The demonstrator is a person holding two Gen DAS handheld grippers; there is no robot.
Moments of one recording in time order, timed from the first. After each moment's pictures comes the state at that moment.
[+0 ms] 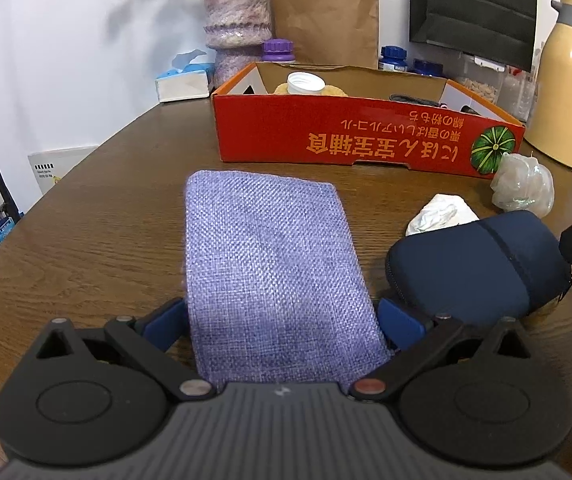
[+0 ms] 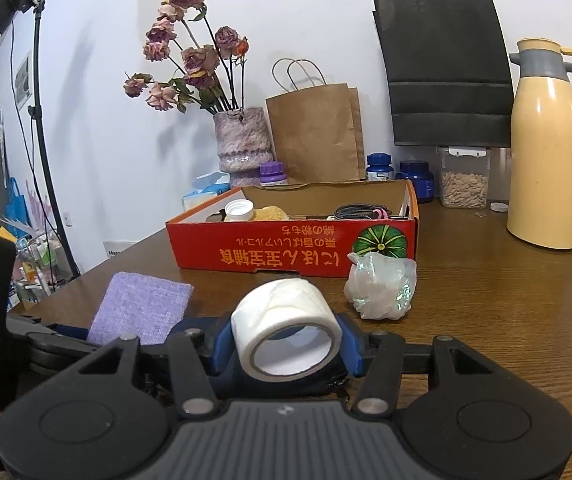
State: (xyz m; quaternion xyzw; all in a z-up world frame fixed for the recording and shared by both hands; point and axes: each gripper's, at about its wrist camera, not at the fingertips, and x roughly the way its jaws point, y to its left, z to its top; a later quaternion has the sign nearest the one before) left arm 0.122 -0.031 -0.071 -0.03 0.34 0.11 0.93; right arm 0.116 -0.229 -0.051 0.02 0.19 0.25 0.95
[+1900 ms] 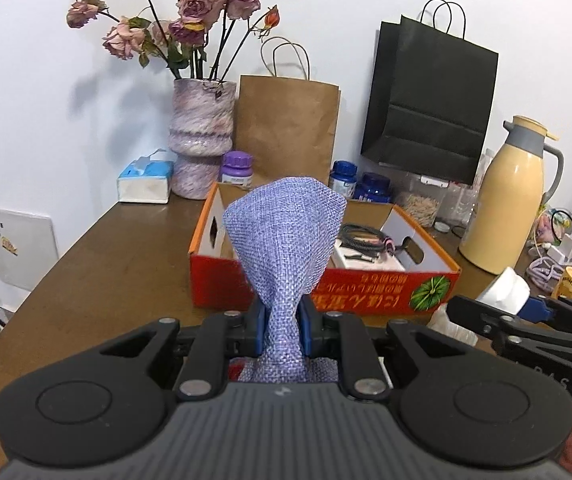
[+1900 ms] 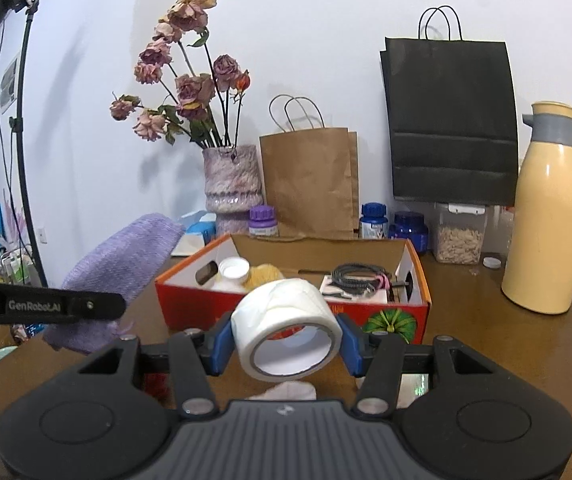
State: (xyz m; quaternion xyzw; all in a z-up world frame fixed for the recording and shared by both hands) left arm 0.135 0.007 0.025 -0.08 0.23 0.01 0.97; right arm 0.143 -0.180 0.001 0.00 0.15 0.21 0.97
